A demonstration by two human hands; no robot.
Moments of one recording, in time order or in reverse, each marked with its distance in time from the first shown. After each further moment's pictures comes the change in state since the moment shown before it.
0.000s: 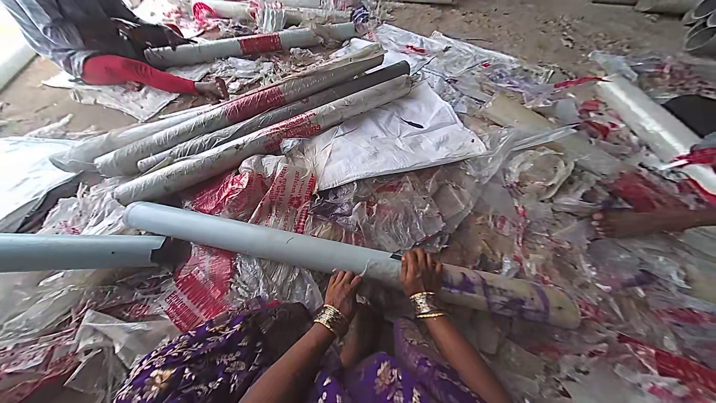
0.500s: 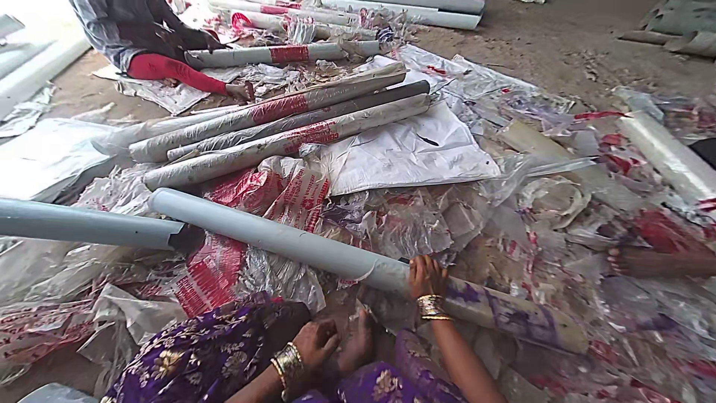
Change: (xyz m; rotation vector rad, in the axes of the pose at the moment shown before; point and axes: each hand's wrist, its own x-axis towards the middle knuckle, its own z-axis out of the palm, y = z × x) left_hand -0.090 -0.034 -0.039 -0.349 -0.436 -0.168; right_hand 0.029 0.003 -0.017 0.022 -0.266 0.061
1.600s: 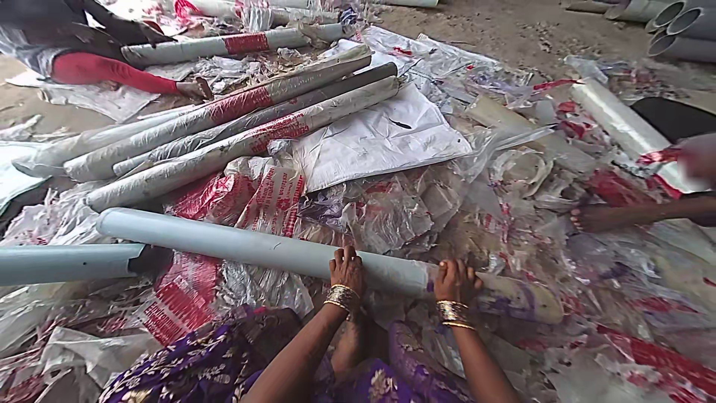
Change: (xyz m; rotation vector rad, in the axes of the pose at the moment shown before) left_hand 0.120 0.118 -0.023 0.375 0.280 -0.145; right_hand -0.037 0.076 -0.001 0.032 0.349 0.281
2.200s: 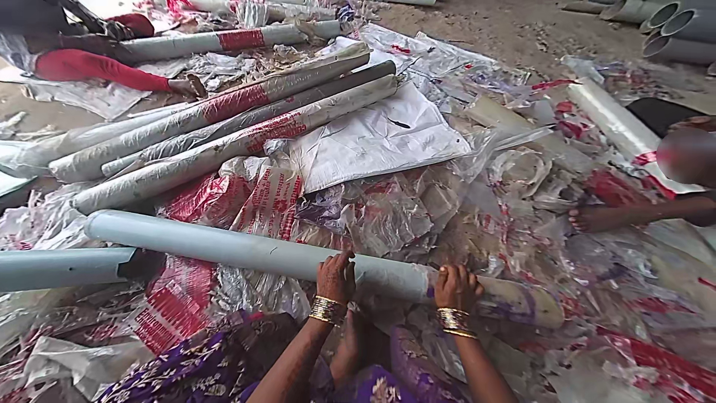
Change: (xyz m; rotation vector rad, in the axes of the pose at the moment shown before) left_hand -0.006 -0.038 0.016 -0.399 0.555 0.217; right_hand -0.008 0.003 0.006 0.020 0.090 -0.019
